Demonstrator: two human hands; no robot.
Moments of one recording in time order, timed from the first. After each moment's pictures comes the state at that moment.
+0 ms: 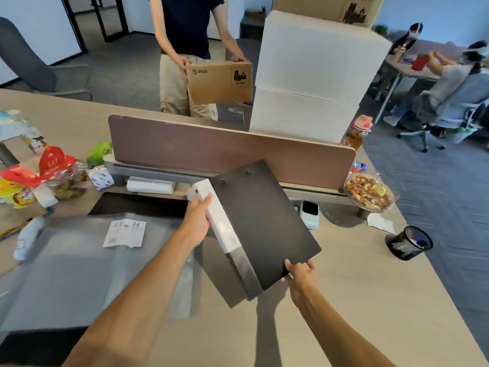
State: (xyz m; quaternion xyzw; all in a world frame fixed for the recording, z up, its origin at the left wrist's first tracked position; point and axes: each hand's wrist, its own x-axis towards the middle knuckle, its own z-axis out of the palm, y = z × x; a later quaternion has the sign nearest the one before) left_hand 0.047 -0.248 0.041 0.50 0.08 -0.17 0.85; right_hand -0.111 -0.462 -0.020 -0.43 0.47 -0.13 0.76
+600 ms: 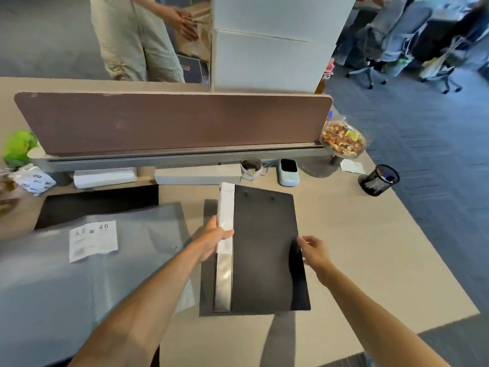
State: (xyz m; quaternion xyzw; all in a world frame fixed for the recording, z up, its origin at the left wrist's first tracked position) left_hand 0.019 -0.266 -0.057 0.69 0.01 -0.45 0.56; right_hand -0.157 -0.486 -0.047 -0.68 0.52 -0.02 0.53
